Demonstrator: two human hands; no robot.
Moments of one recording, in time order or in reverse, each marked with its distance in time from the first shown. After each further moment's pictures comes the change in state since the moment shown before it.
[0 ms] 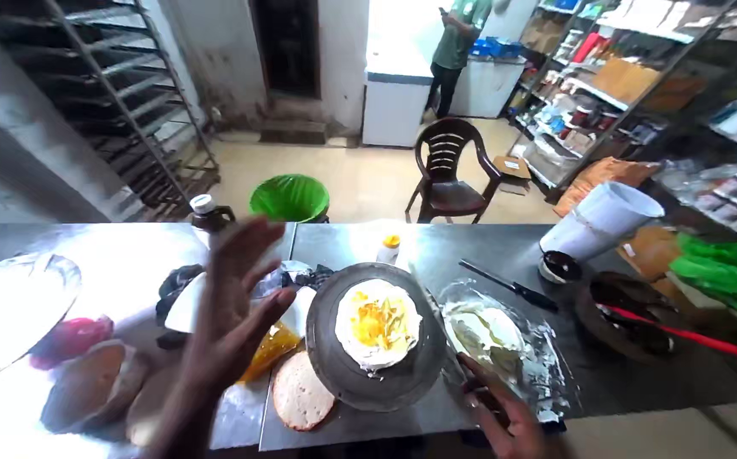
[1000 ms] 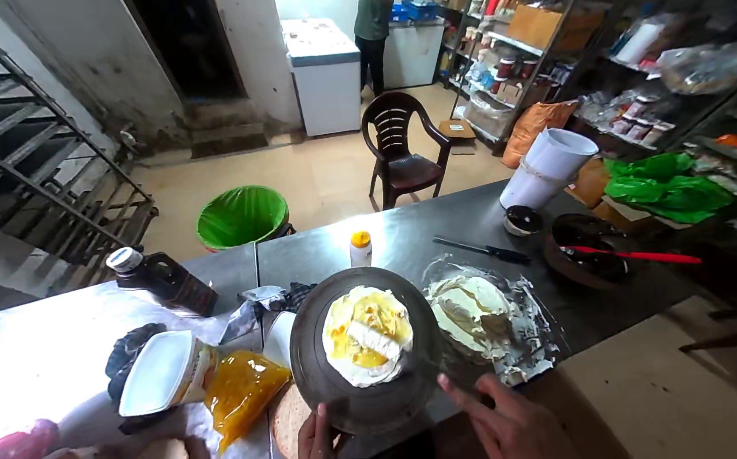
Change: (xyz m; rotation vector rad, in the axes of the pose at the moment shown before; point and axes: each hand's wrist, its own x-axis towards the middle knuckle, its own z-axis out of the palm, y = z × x) left_hand -0.171 -0.137 0.101 -0.467 0.137 -0.700; right_hand -0.014 -0.036 0.015 -0.822 -0.119 0.002
